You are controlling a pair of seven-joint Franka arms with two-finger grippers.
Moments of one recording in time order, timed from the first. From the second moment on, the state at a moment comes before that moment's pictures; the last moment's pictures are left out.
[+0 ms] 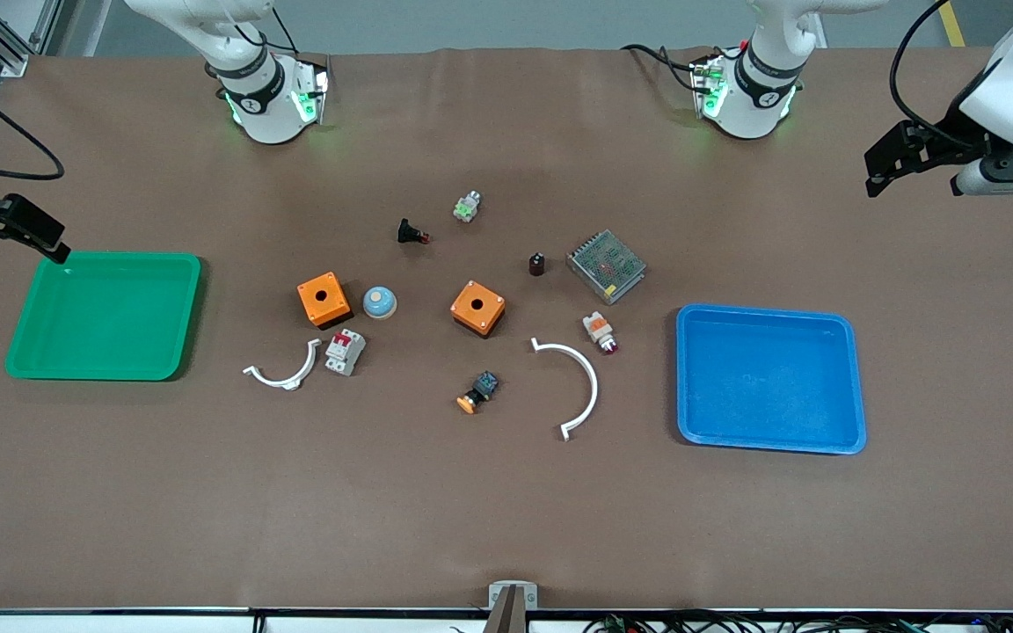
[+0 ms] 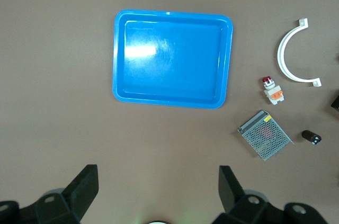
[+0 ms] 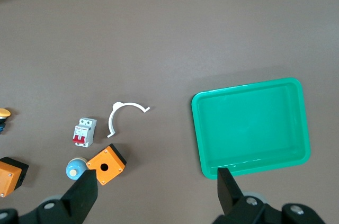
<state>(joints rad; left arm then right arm) -0.06 -0.10 -0.09 -1.61 0.02 1.51 -0.13 -0.06 -0.02 0.05 -1.57 -0.04 1.64 0.17</state>
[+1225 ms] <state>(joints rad) -0.20 0.23 -0.36 -1.64 0.04 1.81 -0.70 -0.07 0.10 0.05 -1.59 0.05 1.65 0.17</state>
